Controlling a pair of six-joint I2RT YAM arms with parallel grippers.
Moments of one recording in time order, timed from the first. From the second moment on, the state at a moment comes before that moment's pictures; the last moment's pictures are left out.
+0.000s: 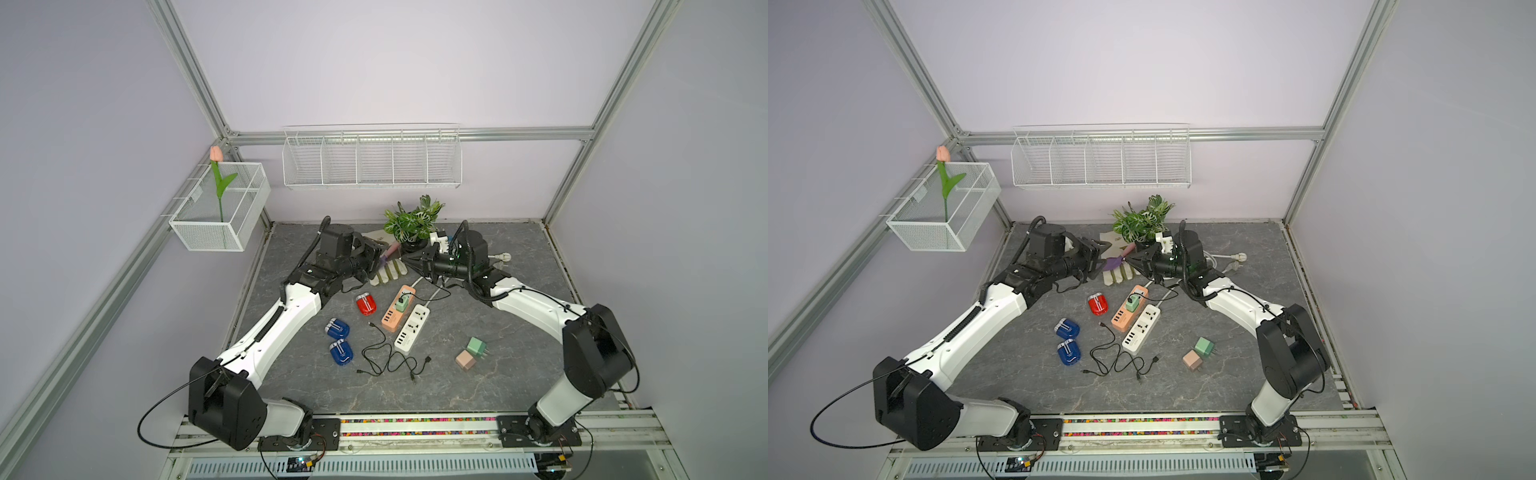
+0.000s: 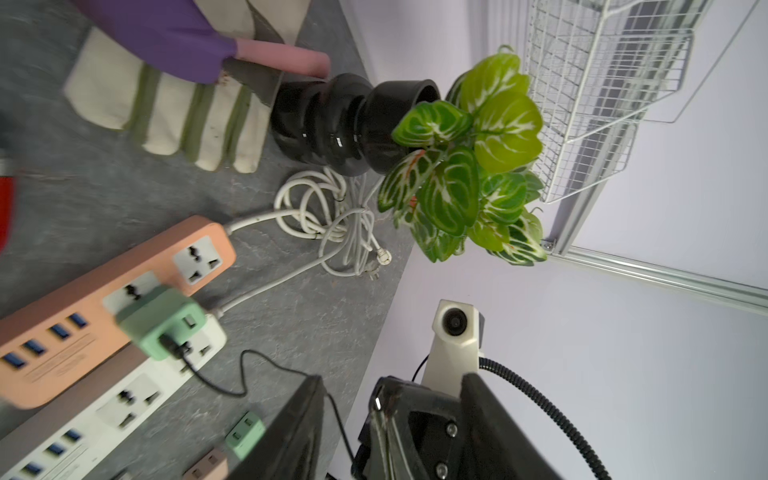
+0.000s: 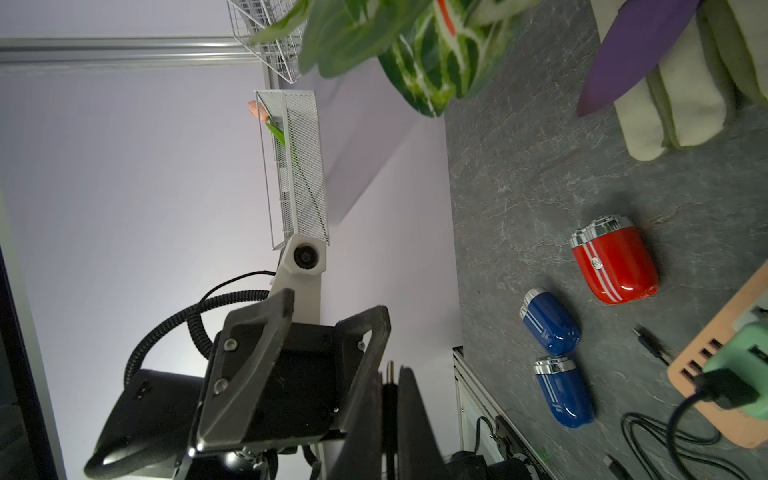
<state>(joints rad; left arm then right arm) -0.46 1.37 1.22 -0.40 0.25 -1.42 0.56 1.65 1.12 0.29 -0.68 1.44</state>
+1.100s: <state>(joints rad) -0.44 1.99 1.40 -0.88 0.06 -0.82 0.56 1.60 1.07 0.27 -0.75 1.20</state>
